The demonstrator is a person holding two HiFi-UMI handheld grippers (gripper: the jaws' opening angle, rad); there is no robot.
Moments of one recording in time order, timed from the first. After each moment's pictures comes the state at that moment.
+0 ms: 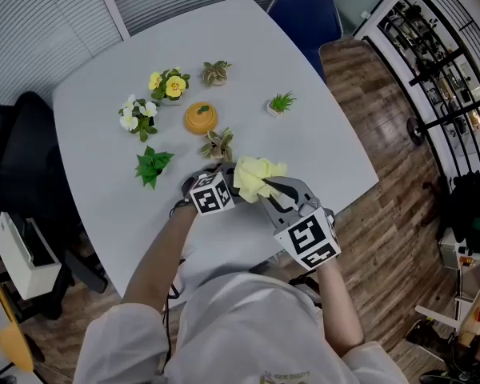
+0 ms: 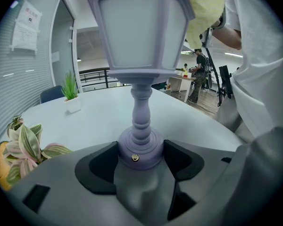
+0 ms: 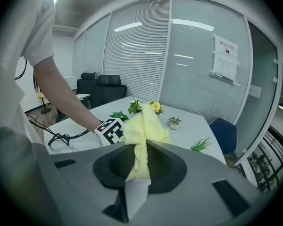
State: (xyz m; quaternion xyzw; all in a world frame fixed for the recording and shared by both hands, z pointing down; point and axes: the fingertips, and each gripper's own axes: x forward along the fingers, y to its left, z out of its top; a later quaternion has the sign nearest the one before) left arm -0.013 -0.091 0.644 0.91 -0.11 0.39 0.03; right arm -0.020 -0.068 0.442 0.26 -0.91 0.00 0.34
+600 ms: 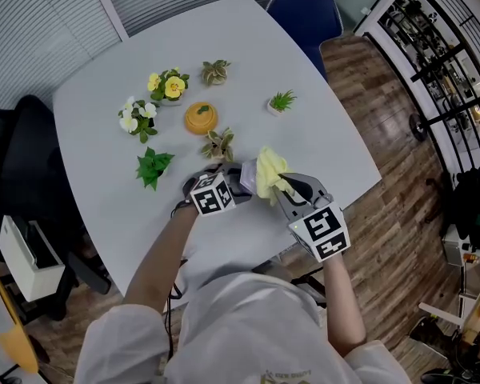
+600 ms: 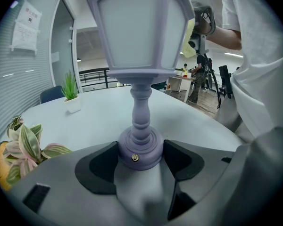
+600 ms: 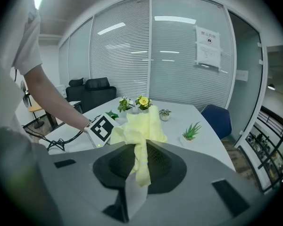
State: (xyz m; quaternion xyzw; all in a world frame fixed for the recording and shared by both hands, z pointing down) left arm -0.013 -0.091 0.644 0.91 -0.11 0.39 0.03; right arm 0.015 -0.089 0.458 0.31 -0.90 0.07 0.31
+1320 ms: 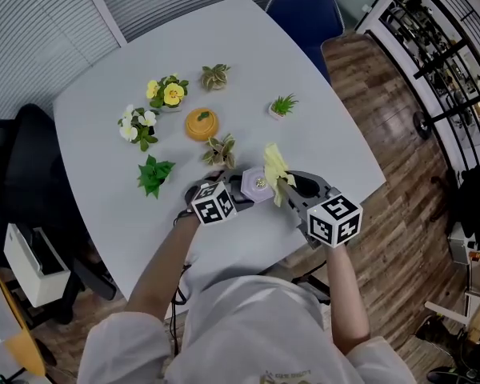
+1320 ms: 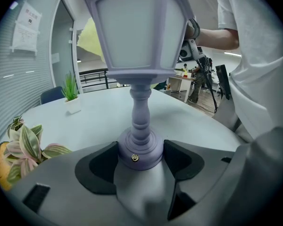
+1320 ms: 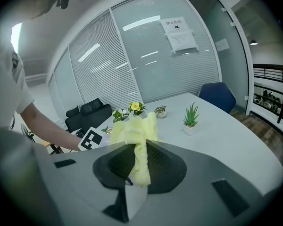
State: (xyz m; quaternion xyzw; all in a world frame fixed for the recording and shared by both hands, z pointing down) left arm -0.013 -0.092 0.643 0.92 -0.11 0.39 0.03; right arm 0.030 -0.121 0.480 0.31 -0.90 0.23 0.21
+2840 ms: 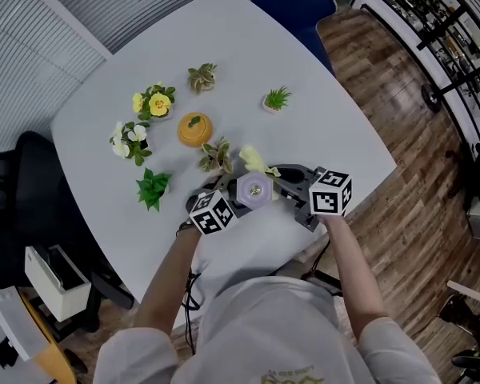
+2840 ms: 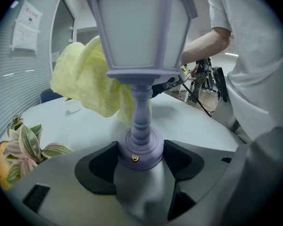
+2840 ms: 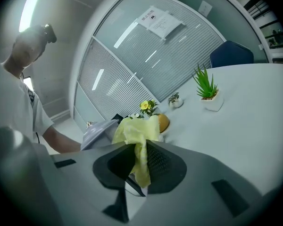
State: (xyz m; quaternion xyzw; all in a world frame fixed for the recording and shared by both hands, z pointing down) left arm -0.011 -0.092 0.643 0.91 -0.11 0.39 0.03; right arm 0.008 -0.140 0.532 0.16 -0.91 0.37 0.07
